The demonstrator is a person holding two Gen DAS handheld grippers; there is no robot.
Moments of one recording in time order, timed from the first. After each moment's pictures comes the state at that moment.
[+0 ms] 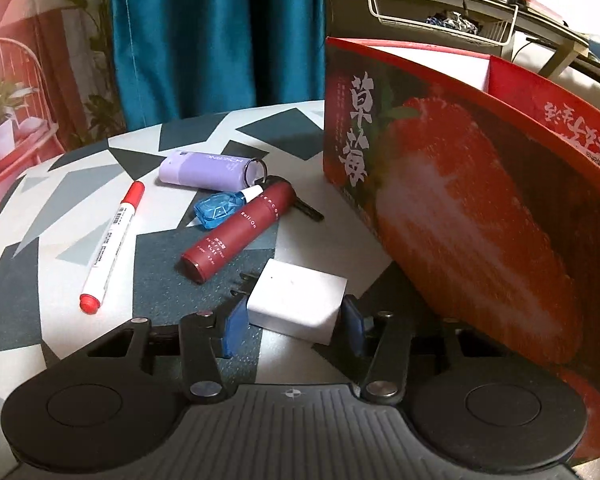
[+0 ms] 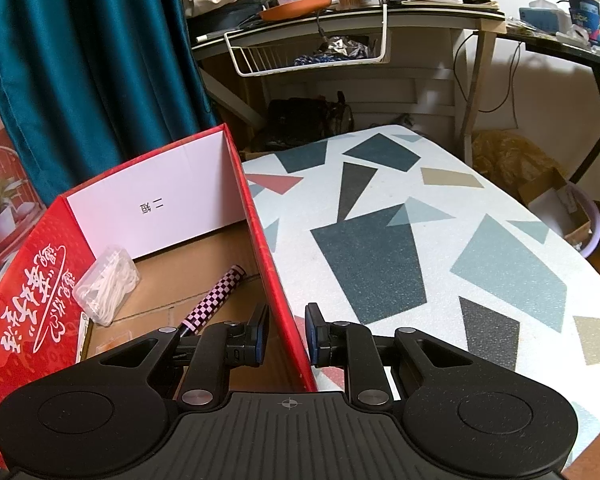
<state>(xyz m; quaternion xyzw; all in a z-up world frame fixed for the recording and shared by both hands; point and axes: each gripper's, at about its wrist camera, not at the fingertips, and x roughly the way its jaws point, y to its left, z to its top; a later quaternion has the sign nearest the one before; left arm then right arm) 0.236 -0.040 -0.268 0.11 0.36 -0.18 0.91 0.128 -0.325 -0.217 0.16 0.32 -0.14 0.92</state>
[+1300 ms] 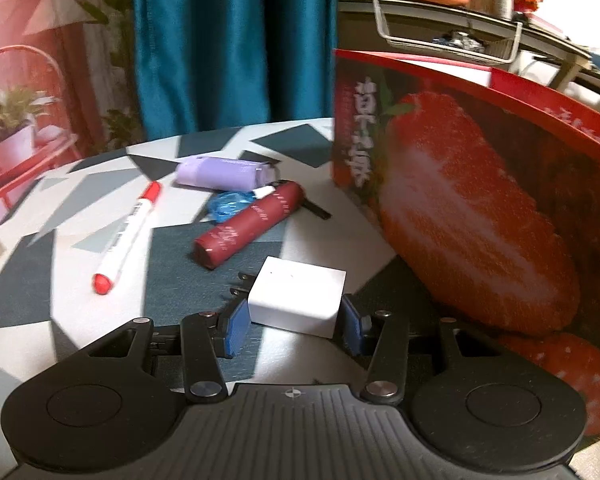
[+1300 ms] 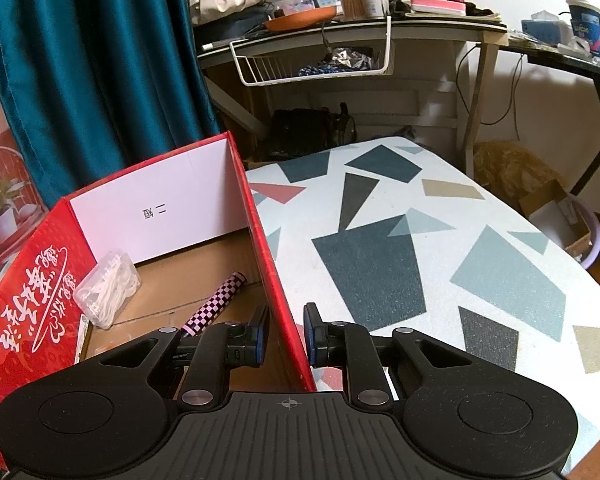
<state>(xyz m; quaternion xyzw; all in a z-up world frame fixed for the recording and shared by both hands) 0.213 -0.035 -0.277 0.10 0.32 -0.15 0.93 0.125 -0.324 -0.217 0.15 0.31 -0.14 0.93</state>
